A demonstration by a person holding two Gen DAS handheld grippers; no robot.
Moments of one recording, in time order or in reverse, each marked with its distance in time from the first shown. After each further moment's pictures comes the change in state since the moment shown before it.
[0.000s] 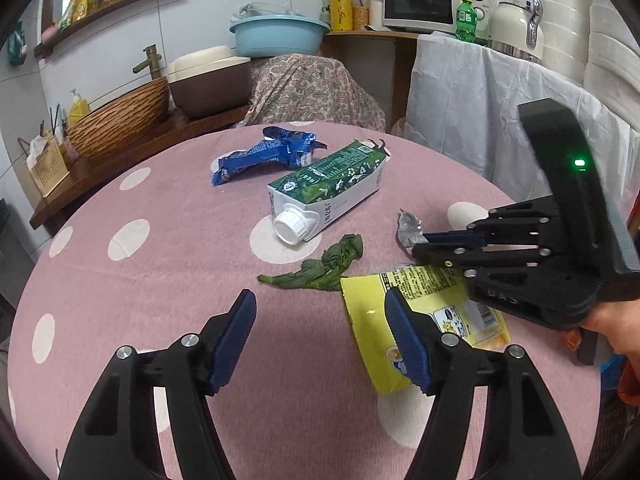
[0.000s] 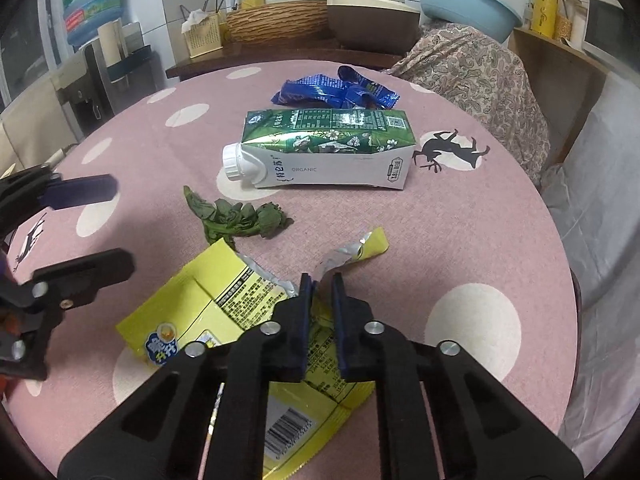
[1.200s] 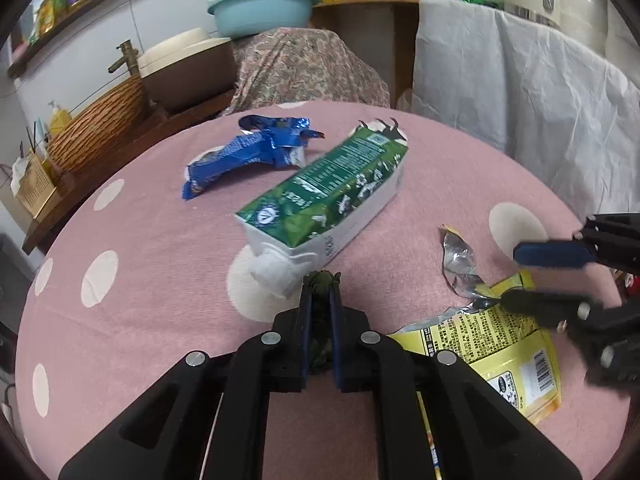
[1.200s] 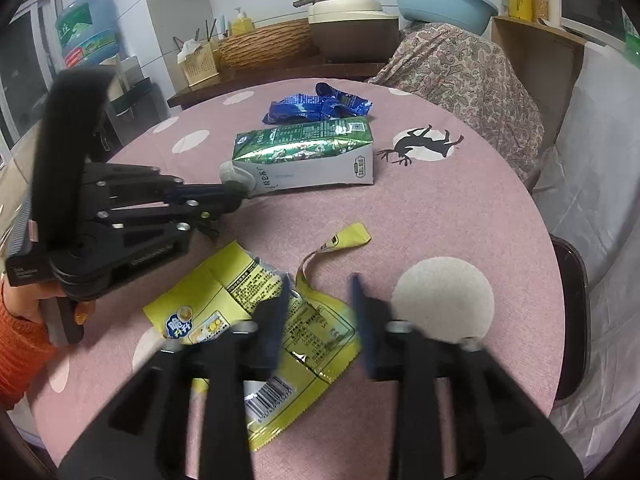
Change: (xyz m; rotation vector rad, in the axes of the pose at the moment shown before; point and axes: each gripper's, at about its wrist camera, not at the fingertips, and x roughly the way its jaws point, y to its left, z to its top) left arm 0.062 -0.001 0.036 0.054 0.086 0.033; right arm -0.026 -0.025 -0.015 0.103 -0.059 0.046
